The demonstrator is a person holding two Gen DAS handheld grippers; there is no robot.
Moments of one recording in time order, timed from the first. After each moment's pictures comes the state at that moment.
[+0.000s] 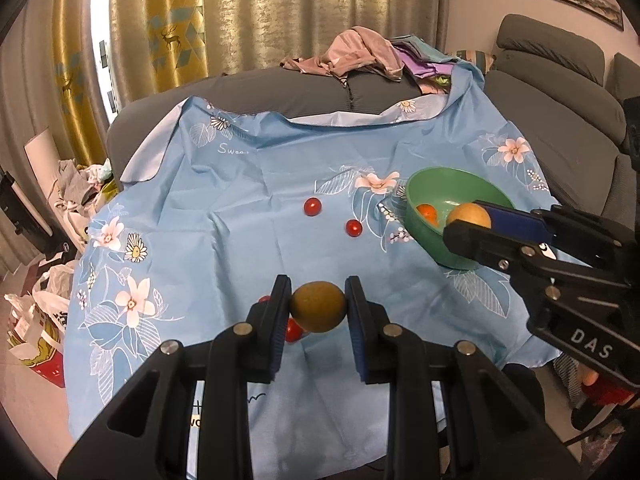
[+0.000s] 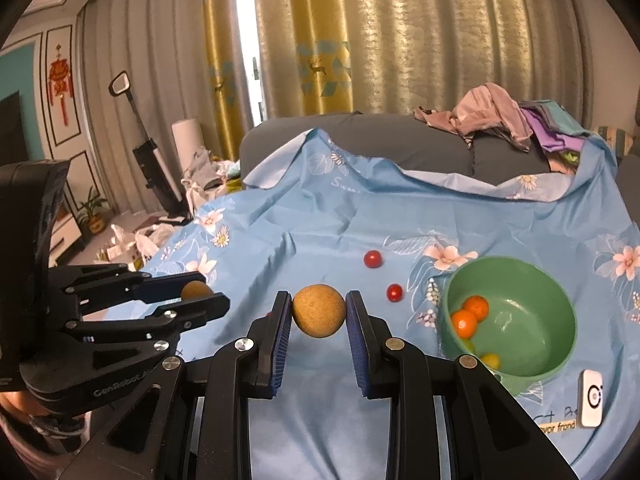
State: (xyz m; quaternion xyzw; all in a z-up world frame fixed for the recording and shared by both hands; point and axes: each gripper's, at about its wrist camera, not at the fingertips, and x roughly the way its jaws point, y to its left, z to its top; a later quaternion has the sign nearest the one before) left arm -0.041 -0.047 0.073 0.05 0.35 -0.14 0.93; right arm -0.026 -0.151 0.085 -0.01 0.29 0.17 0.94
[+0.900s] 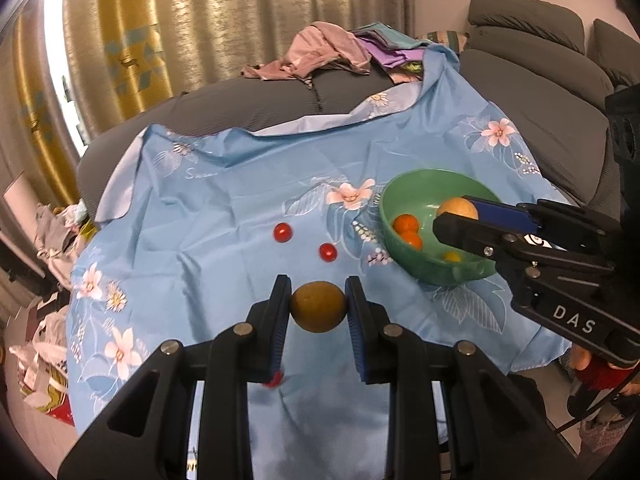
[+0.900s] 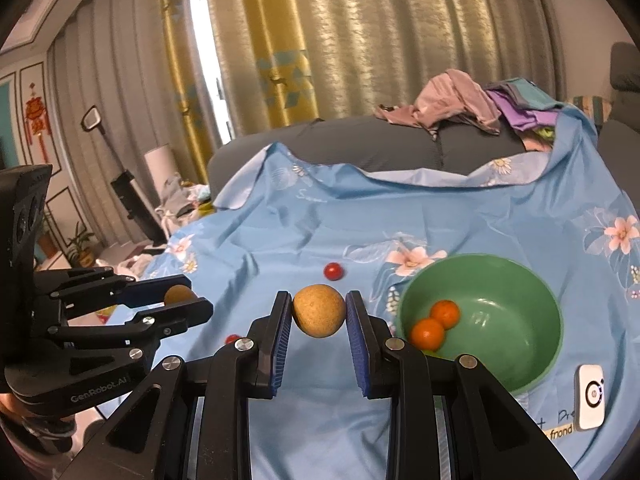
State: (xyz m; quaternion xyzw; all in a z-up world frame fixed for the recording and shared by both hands) left arm 0.003 -0.097 0.082 0.10 0.35 -0.18 0.92; right arm 0.007 -0.209 0.080 0.05 0.29 0.14 0.95
